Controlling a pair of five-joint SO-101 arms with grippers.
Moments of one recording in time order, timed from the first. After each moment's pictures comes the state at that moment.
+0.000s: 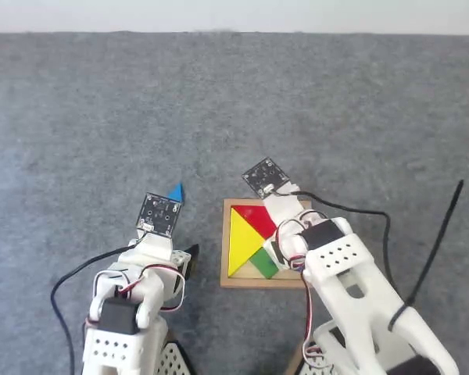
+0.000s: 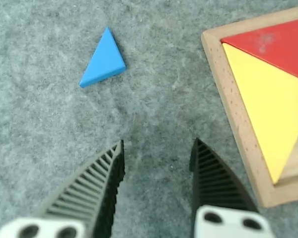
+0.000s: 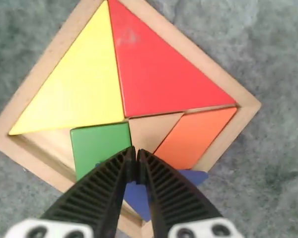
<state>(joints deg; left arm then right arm) 2.3 -102.2 96.9 71.7 -2.2 -29.1 -34.3 61.1 53.2 11.5</state>
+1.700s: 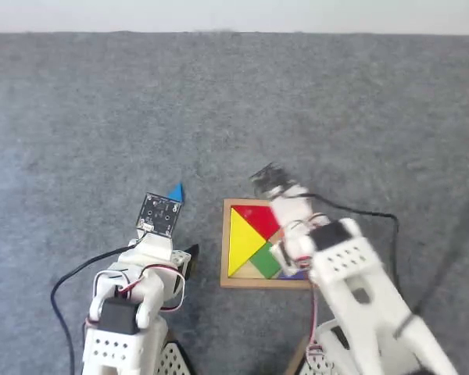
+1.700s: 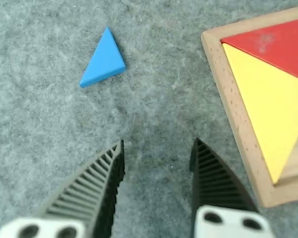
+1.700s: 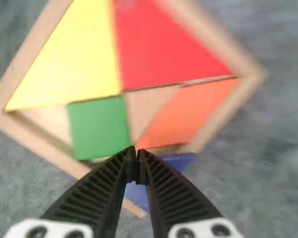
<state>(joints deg) 2.3 -102.2 96.9 71.7 -2.2 -27.0 -37.5 60.8 60.5 11.8</state>
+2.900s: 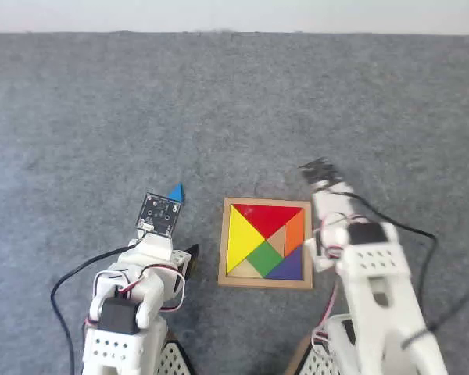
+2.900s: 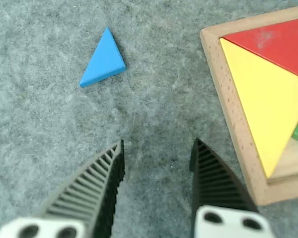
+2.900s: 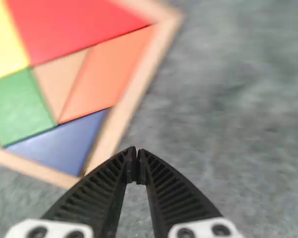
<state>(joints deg) 2.3 -102.2 96.9 71.7 -2.2 -9.6 -41.1 63.6 62.4 16.4</state>
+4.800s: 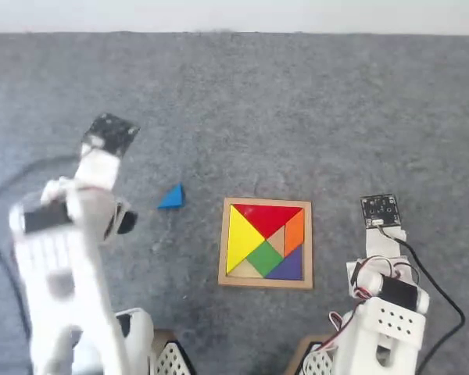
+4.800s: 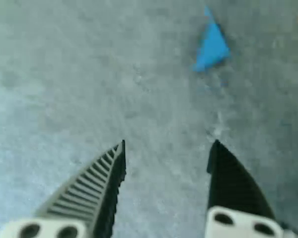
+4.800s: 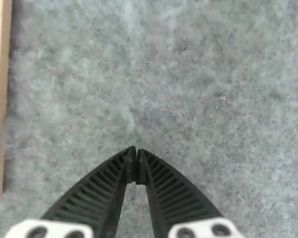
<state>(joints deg) -21.8 -38.9 37.2 83.7 -32.7 16.4 -71.9 88.1 59.3 23.9</state>
